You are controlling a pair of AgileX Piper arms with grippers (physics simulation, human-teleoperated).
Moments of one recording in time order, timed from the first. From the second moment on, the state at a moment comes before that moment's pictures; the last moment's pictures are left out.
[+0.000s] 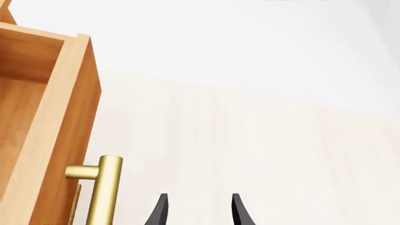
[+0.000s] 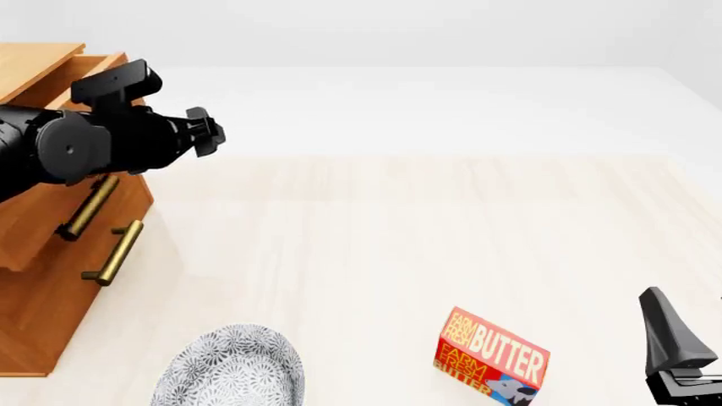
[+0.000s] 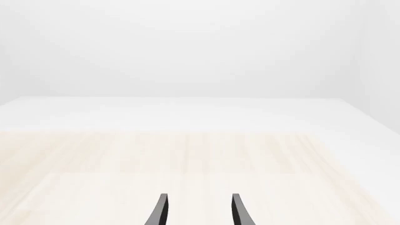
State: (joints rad) left arm -0.18 1.40 -1.08 0.32 -0.36; right arm 0.00 0.00 -0.07 0.07 -0.01
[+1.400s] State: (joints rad) left arm 0.02 1.44 -1.08 0.30 -0.26; right arm 0.00 0.00 -0.07 0.07 0.00
